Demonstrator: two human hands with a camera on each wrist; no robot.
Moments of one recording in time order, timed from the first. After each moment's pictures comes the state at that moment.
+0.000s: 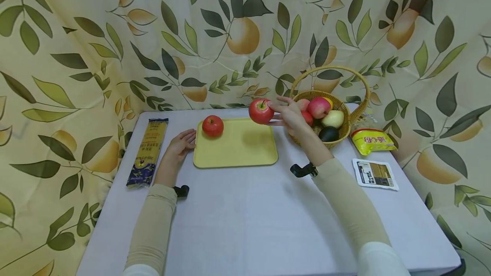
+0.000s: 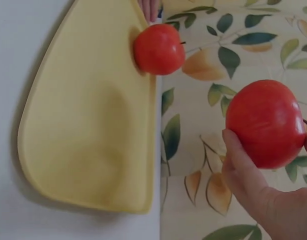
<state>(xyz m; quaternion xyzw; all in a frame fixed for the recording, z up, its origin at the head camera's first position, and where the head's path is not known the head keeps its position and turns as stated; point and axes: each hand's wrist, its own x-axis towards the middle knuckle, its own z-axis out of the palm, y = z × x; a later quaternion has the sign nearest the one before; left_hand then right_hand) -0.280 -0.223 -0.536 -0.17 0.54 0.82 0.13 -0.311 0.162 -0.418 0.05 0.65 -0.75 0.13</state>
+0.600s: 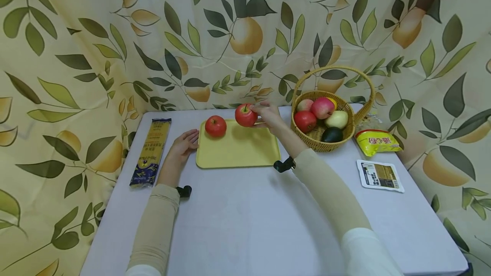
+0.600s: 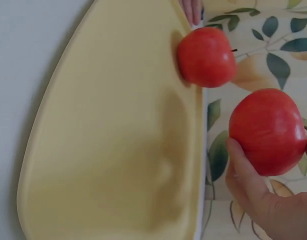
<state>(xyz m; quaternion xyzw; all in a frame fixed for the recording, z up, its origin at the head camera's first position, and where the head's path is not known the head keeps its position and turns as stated) -0.282 -0.223 -0.536 -0.19 0.55 0.81 0.12 -0.342 0.103 -0.454 0.05 0.67 -0.73 0.14</state>
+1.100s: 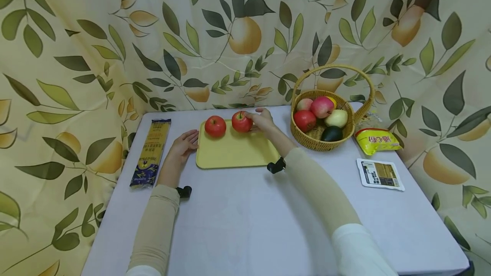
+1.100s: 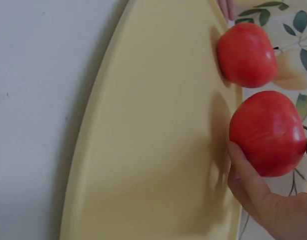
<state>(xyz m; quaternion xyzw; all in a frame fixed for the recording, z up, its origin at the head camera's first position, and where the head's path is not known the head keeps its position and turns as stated) -0.282 -0.222 -0.535 -0.19 0.56 0.79 0.12 -0.352 0.085 -0.485 0.11 0.69 -0.70 0.16</state>
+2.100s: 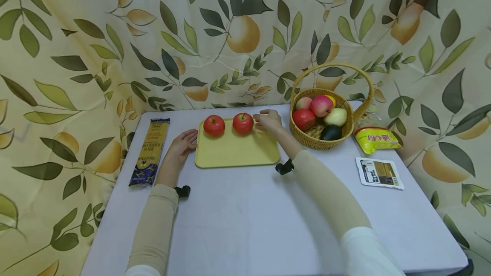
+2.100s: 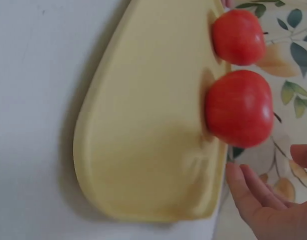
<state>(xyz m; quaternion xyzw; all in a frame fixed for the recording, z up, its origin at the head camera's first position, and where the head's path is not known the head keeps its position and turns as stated) -0.283 -0.224 -0.536 -0.19 0.56 0.79 0.13 -0.342 0.112 -0.484 0.09 0.74 -0.65 0.13</state>
